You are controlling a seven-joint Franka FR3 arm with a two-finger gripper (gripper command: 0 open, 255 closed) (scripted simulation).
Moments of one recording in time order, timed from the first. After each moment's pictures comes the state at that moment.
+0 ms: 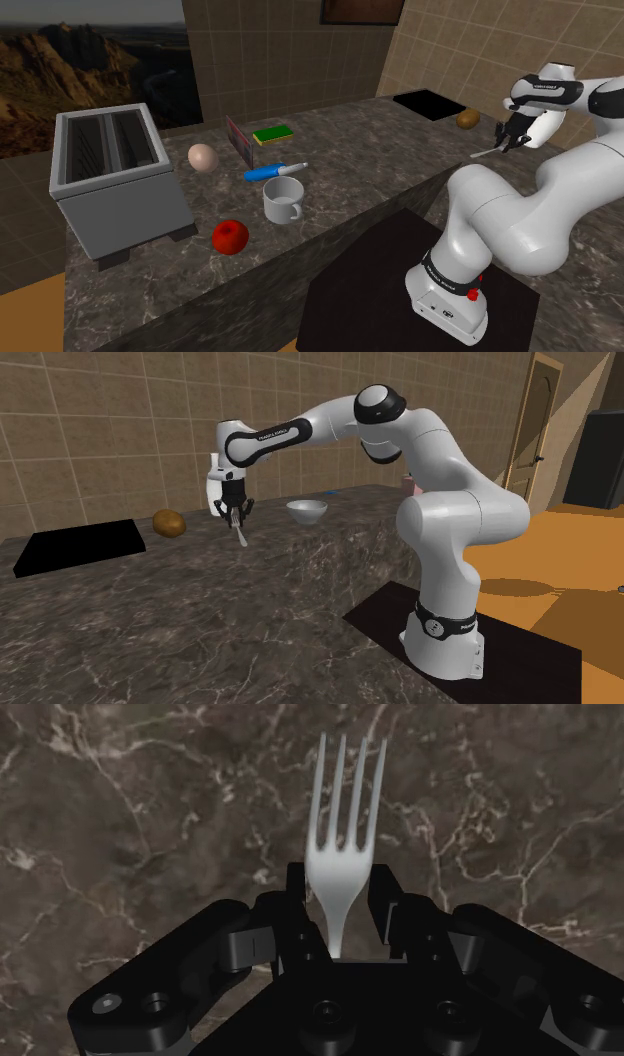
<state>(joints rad) 0.90 -0.87 -2.06 -1.47 -0.81 1.91 -2.21</state>
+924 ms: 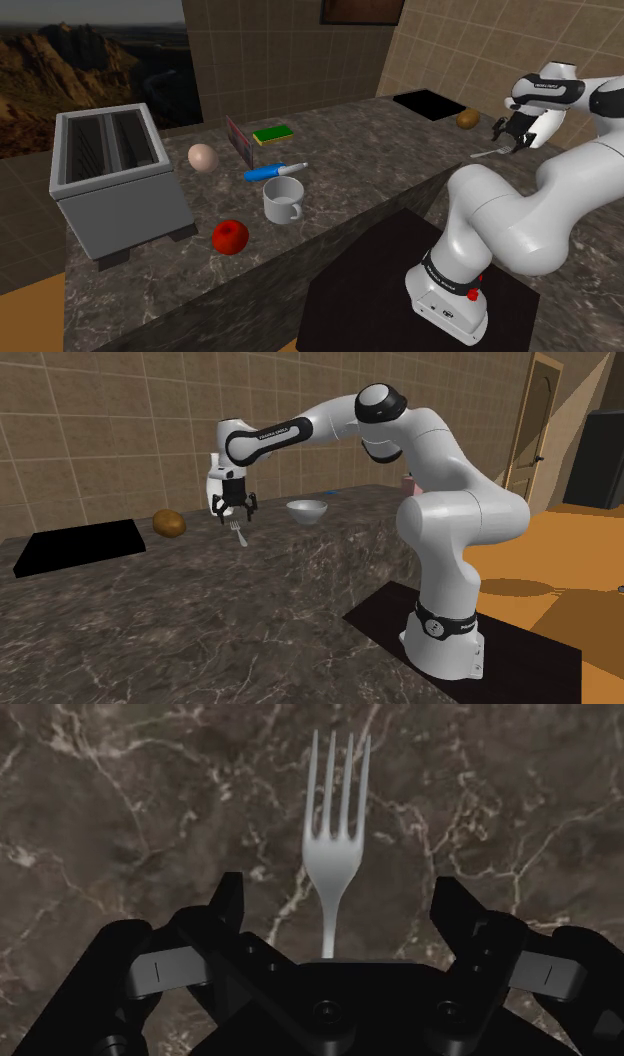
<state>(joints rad) 0.89 -0.87 -2.05 -1.48 -0.81 1.90 -2.22</state>
